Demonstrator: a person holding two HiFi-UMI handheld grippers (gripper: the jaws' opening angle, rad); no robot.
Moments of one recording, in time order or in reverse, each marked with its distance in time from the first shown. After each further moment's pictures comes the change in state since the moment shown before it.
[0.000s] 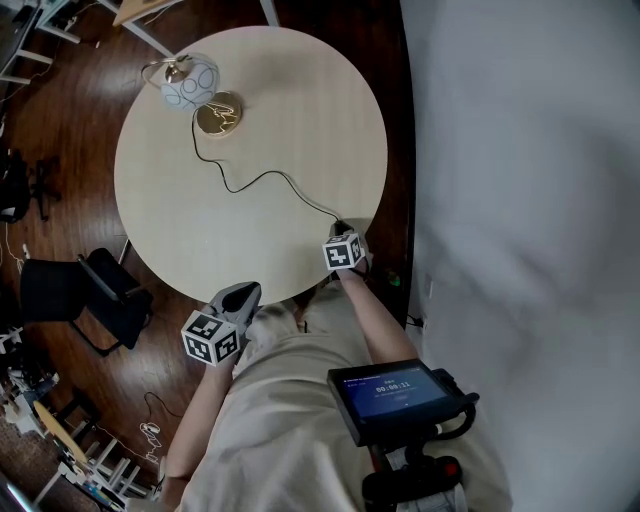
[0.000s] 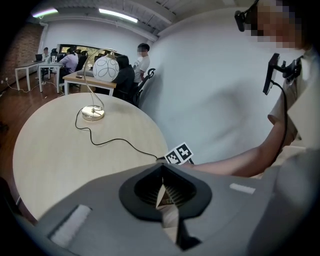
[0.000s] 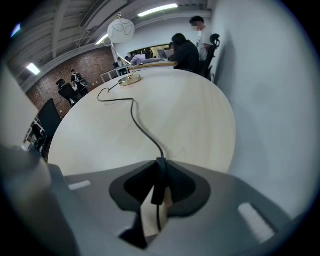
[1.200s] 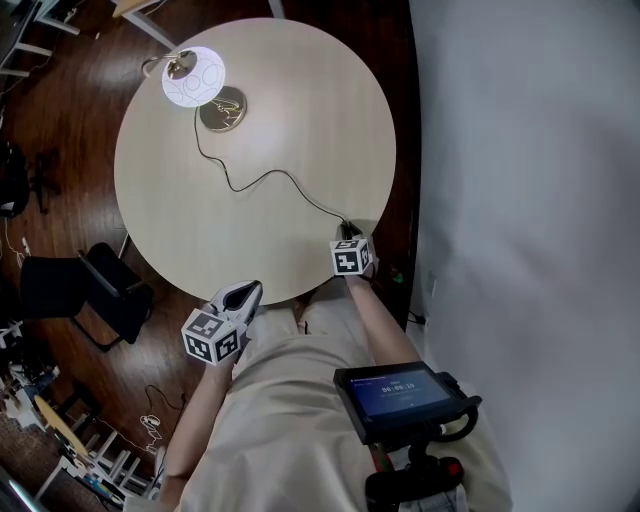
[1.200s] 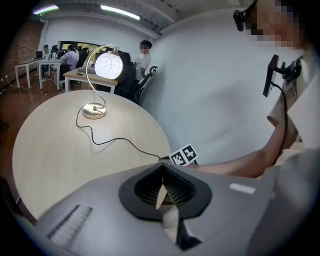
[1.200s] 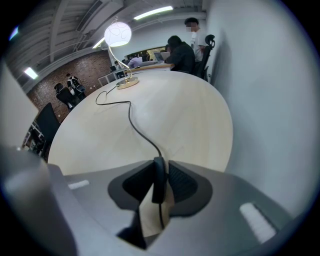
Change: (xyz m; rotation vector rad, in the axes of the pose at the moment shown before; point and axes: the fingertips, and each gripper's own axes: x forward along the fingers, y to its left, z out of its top) left arm 0.002 0.017 0.004 -0.017 0.023 -0.003; right arm -0.003 -0.002 -0.002 0.041 -0.024 -0.009
